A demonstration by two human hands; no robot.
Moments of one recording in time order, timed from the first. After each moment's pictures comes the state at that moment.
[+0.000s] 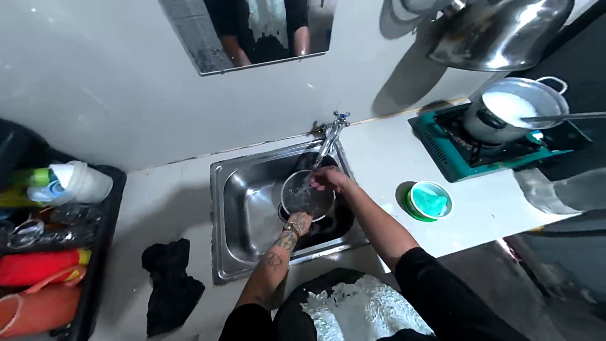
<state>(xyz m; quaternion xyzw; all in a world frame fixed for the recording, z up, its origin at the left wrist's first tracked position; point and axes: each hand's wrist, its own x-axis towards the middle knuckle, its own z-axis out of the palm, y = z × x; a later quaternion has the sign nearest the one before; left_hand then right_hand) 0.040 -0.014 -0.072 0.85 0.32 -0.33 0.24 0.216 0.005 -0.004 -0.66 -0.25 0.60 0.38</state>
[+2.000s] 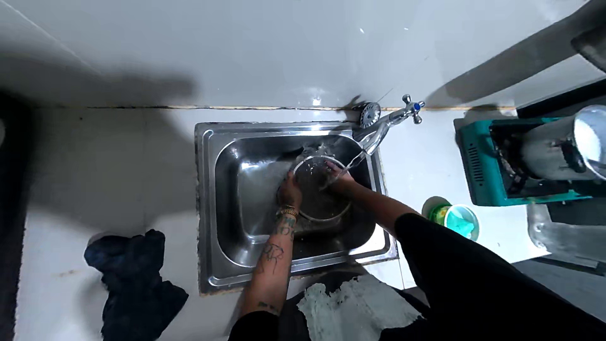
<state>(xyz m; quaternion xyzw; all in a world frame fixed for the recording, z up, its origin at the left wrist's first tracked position) 0.019 0.067 -0.114 0.60 0.64 0.02 0.48 0.185 0.060 -0.024 -0.72 -0.49 0.47 -0.11</state>
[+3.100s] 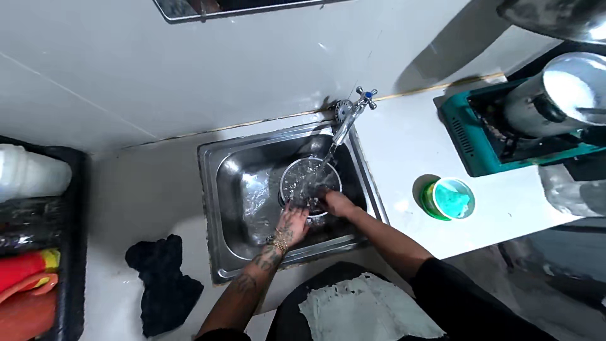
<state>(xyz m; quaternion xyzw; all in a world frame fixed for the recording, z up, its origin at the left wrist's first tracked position) -0.021 -0.014 -0.070 0.88 0.30 -0.20 0.29 0.184 -0.035 -0.070 -0.67 -0.61 0.43 -0.02</state>
